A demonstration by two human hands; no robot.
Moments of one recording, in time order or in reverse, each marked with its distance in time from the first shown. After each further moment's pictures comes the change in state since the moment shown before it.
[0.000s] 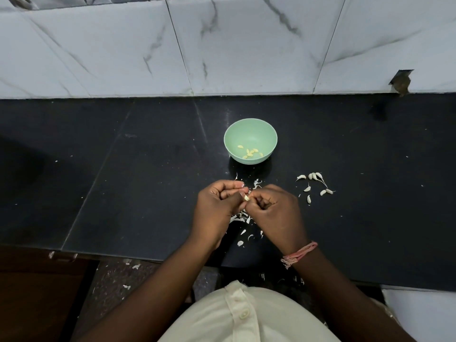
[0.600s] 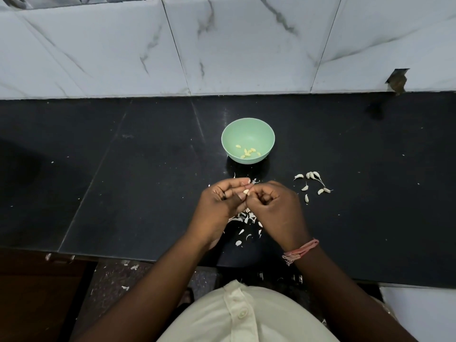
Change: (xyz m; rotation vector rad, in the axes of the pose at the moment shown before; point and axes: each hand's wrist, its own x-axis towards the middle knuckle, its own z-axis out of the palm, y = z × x) left_hand -0.002 0.009 0.001 -0.041 -0.197 -0.052; right_hand 0.004 -0.001 -0.002 0.120 0.027 0.097
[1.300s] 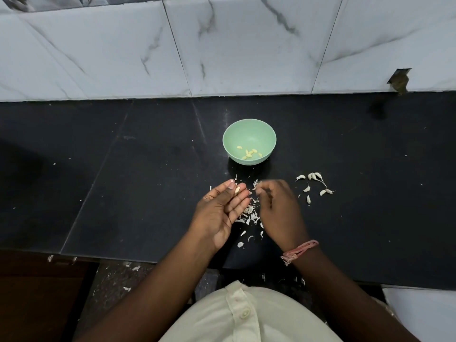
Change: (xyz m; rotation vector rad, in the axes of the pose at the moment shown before) left_hand 0.003 0.002 0.002 -0.464 0.277 -0.232; right_hand 0.002 0.015 0.006 -0.156 -0.035 0.058
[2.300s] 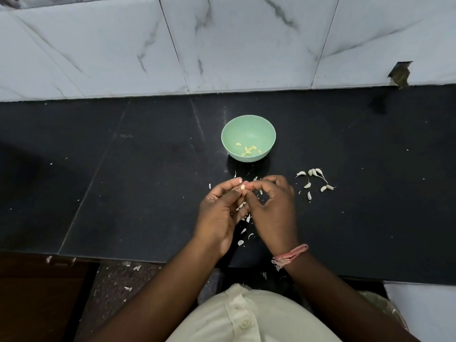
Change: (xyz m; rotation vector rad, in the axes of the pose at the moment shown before) left_hand -0.005 -0.013 -0.001 0.175 -0.076 0.100; right_hand -0.012 -0.022 0.011 0.127 0.136 0.077
